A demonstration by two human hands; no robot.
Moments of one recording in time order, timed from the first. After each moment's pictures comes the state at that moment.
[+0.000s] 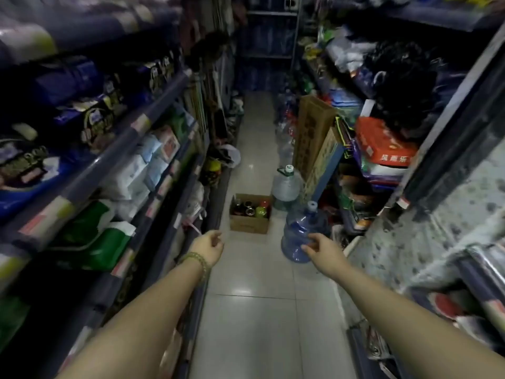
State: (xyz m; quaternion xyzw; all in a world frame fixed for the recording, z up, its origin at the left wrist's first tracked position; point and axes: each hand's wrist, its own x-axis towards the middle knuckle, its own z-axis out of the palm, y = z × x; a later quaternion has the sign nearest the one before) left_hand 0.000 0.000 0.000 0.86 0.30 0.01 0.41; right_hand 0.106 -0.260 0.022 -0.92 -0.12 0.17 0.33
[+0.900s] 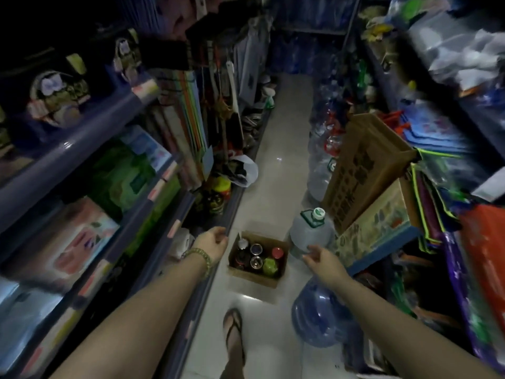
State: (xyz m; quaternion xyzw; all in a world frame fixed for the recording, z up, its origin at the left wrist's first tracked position) left_hand 0.462 0.195 -0.042 0.82 0.38 -0.03 0.43; right_hand 0.590 -0.047 -0.044 -0.88 -0.13 0.29 0.34
